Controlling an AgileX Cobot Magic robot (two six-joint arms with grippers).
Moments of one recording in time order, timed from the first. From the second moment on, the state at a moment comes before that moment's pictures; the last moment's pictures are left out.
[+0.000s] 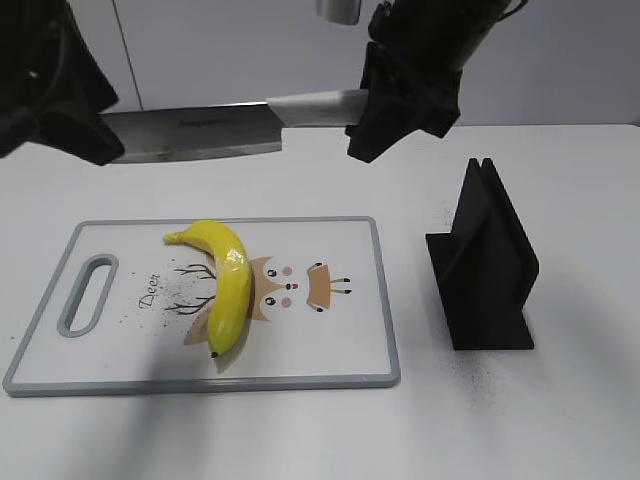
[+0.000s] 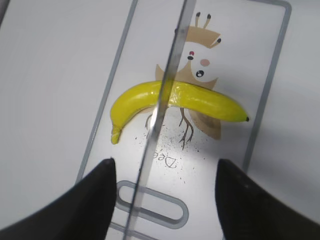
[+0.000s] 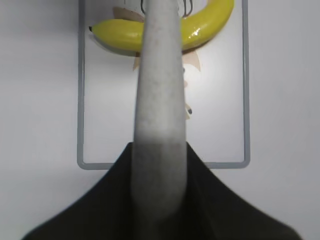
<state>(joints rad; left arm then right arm) -0.34 1.48 -1.35 -0.36 1.12 1.16 0.46 1.88 -1.71 0.43 1.22 -1.16</state>
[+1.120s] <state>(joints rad) -0.34 1.89 -1.24 -0.39 0.82 1.22 0.46 2.20 -1.71 0.38 1.12 -1.17</state>
